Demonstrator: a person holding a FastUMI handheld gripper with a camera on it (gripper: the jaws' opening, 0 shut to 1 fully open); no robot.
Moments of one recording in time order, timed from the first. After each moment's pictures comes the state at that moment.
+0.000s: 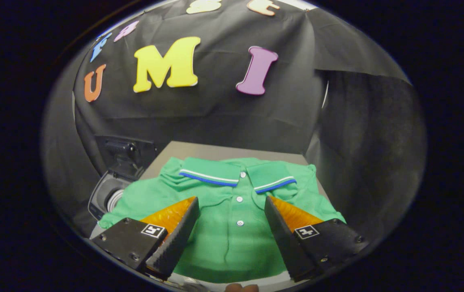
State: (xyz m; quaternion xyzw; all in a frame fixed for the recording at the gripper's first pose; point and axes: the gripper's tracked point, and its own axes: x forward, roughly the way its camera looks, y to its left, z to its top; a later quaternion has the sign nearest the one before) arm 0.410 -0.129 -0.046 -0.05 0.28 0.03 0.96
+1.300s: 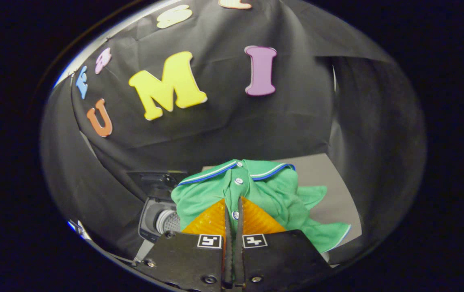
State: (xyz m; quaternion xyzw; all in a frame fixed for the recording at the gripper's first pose) arm 0.402 -0.073 0.086 0.08 0.27 0.11 0.95
